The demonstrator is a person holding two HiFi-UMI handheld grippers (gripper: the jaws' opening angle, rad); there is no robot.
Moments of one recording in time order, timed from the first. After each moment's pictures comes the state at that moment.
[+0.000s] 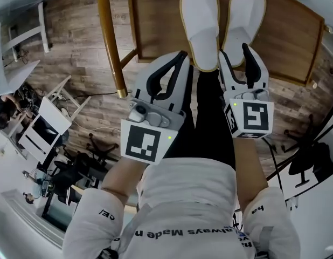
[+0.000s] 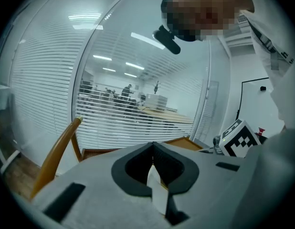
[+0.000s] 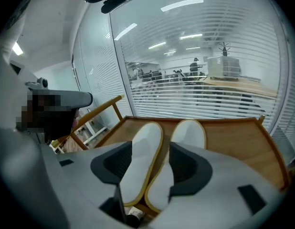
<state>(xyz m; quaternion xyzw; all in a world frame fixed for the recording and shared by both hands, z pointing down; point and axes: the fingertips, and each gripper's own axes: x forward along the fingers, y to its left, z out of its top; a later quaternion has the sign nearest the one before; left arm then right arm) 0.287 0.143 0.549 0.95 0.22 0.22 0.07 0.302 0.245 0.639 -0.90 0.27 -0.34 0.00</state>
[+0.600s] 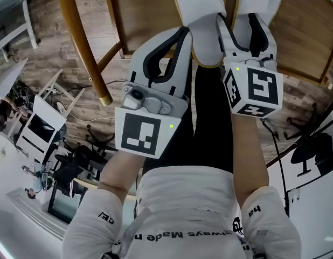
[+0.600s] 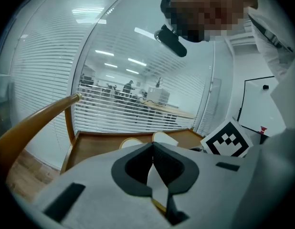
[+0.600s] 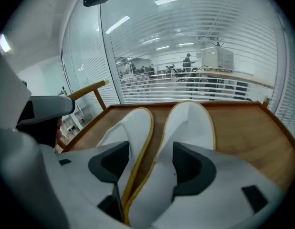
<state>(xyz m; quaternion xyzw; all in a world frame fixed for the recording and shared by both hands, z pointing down) 0.295 0.152 0.628 0.94 0.22 0.24 0.08 0.333 0.245 0.720 -0.90 0.22 -0.37 0.00</state>
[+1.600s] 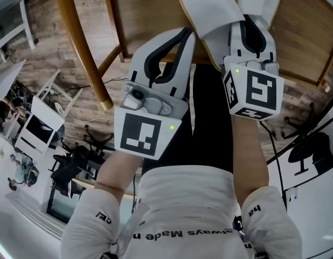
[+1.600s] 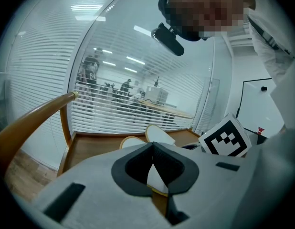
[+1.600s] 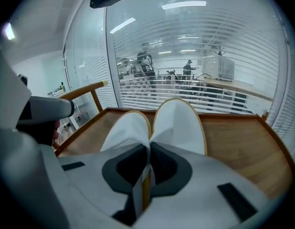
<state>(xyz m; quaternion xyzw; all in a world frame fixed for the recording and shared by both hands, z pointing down) 0.302 0.155 0.625 0.94 0.23 0.24 0.08 0.351 0.247 0.704 -0.92 0.21 -0.34 -0.04</state>
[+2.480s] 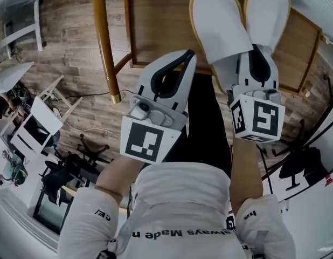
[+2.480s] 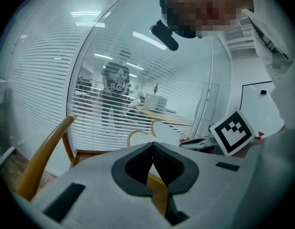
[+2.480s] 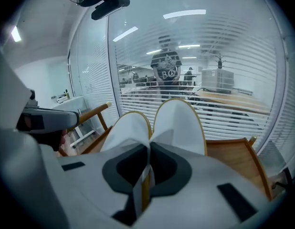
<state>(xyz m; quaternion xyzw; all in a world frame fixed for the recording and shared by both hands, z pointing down) 0.305 0.159 0.555 0.95 0.23 0.22 0.08 0.357 0.269 0.610 -0.93 0.22 -0.30 -0.03</state>
